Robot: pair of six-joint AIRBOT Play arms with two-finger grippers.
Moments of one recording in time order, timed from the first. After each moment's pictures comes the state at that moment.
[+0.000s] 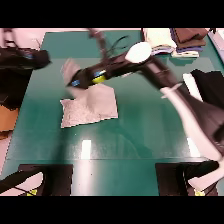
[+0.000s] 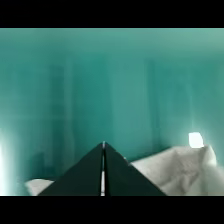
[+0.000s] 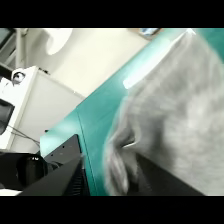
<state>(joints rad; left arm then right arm) 0.04 -1.15 1.40 1.22 -0.96 -1.57 0.70 -1.73 1.90 -0.57 1.05 1.23</state>
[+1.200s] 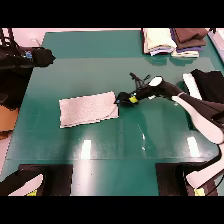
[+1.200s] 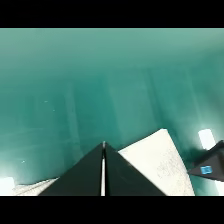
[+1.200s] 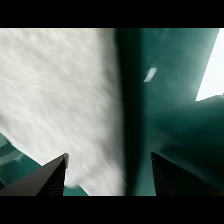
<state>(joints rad) -0.12 -1.06 1.39 1.25 -0.96 -1.51 0.35 -1.75 1.27 -0.60 0.98 1.29</state>
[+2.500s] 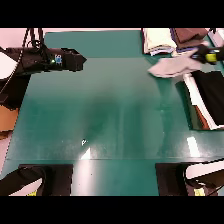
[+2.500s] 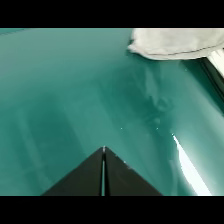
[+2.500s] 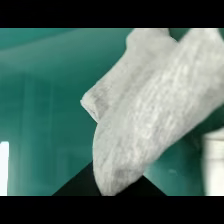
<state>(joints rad) -0.43 -1.06 1.39 1.23 -0.84 -1.56 -0.43 -1.64 1.77 -0.90 1.15 1.33</state>
